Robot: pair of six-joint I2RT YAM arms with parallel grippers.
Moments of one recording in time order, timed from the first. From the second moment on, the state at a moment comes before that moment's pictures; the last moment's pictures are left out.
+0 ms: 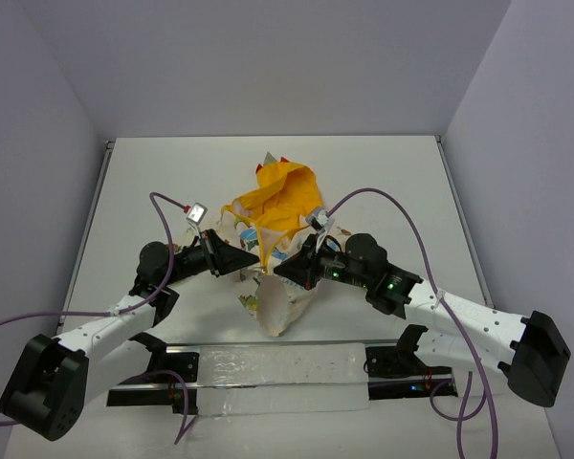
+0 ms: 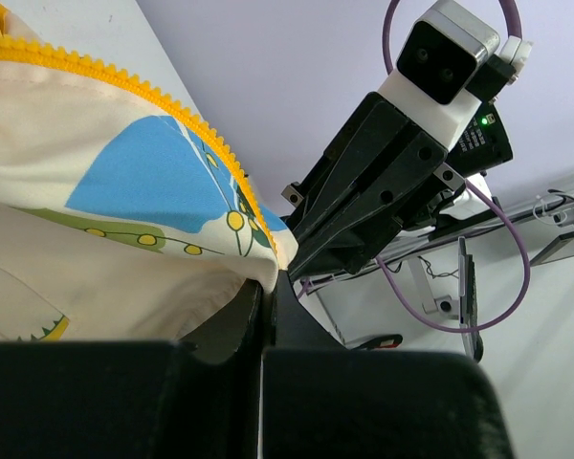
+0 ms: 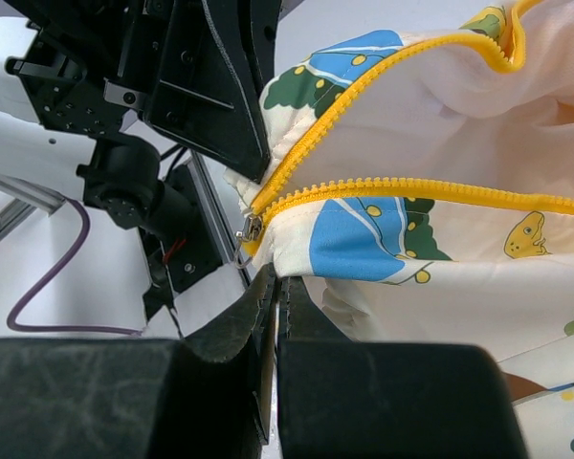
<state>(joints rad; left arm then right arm) -0.47 0.99 0.27 0.87 0.75 -1.20 0.89 0.95 0.56 0.25 -0.32 0.45</state>
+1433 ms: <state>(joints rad) -0.47 0.97 0.26 0.88 0.73 -1.20 0.89 0.94 0.56 0.30 -0.31 0.49</state>
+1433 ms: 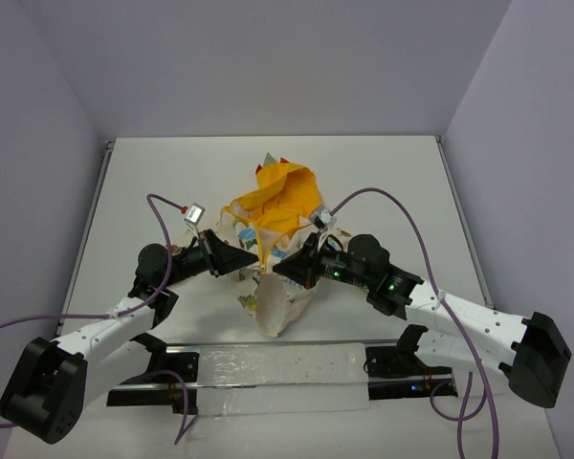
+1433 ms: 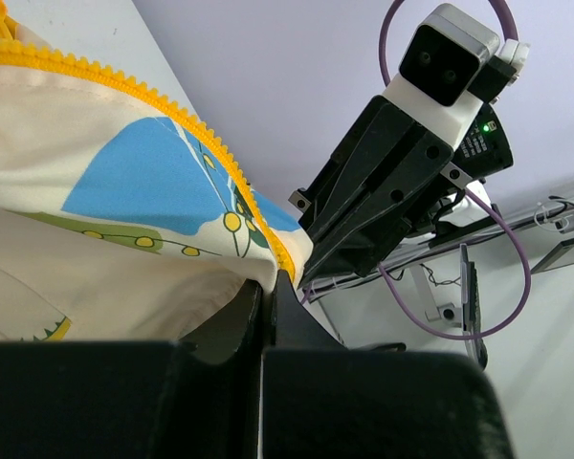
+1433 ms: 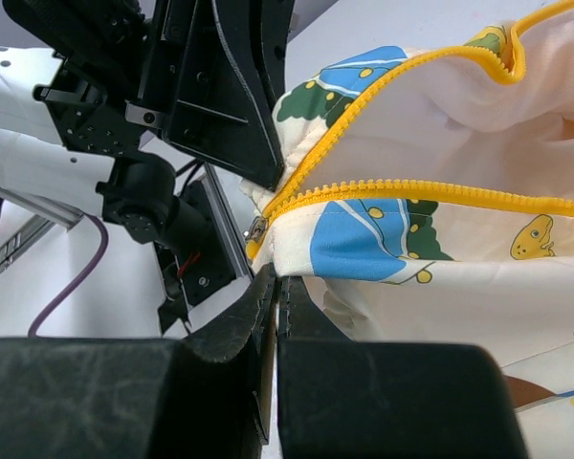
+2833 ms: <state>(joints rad) -0.47 0.98 0.25 0.89 0.71 -1.20 0.88 0.97 0.56 0.32 -0.31 0.50</state>
